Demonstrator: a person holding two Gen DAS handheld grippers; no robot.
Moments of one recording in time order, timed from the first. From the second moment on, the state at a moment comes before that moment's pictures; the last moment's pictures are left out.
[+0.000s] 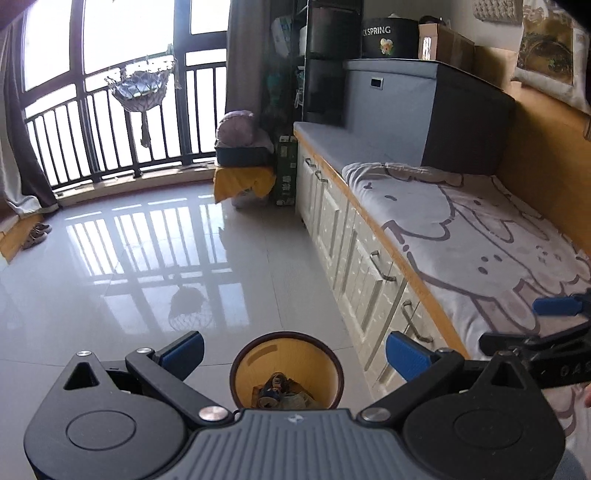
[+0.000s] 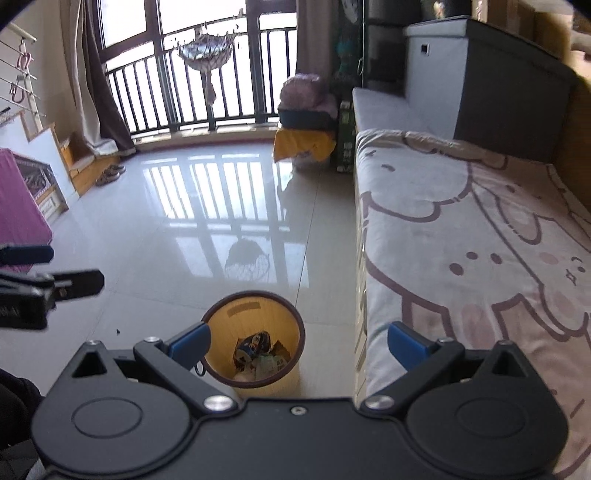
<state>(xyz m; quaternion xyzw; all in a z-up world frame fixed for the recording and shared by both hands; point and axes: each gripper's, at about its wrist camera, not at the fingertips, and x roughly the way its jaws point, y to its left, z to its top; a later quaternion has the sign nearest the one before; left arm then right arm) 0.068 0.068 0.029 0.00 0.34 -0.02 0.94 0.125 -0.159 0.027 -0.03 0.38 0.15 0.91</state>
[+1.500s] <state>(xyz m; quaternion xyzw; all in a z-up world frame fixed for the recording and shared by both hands) 0.023 0.081 -0.028 0.01 0.30 0.02 0.95 0.065 -0.181 -0.017 -0.02 0.29 0.07 0.95</state>
